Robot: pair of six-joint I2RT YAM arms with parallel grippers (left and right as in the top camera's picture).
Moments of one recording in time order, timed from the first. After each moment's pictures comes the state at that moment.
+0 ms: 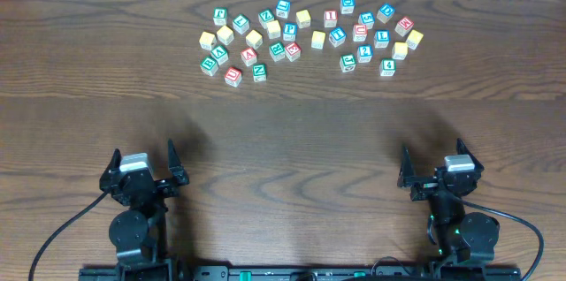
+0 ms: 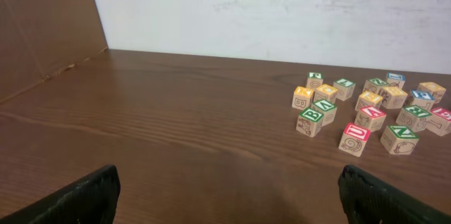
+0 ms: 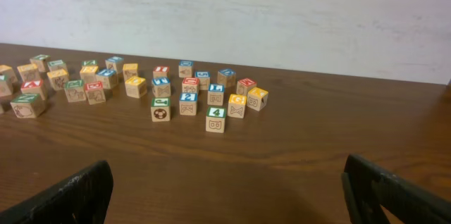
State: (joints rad) left arm 0.15 0.01 0.02 -0.12 -0.03 -0.01; right arm -0.03 0.01 0.01 -0.06 -0.12 -0.06
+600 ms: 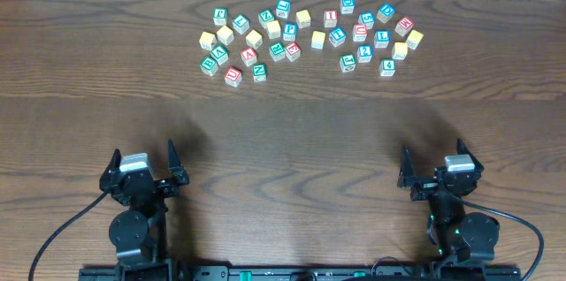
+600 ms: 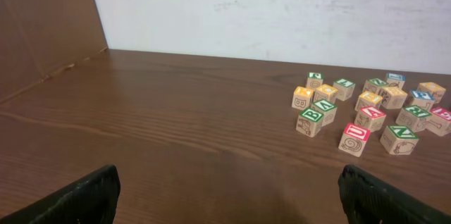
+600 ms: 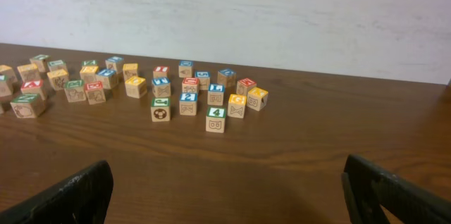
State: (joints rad) left arm 0.15 0.01 0.02 -0.12 -0.03 -0.01; right arm -0.03 0.01 0.01 -0.06 -0.12 -0.06
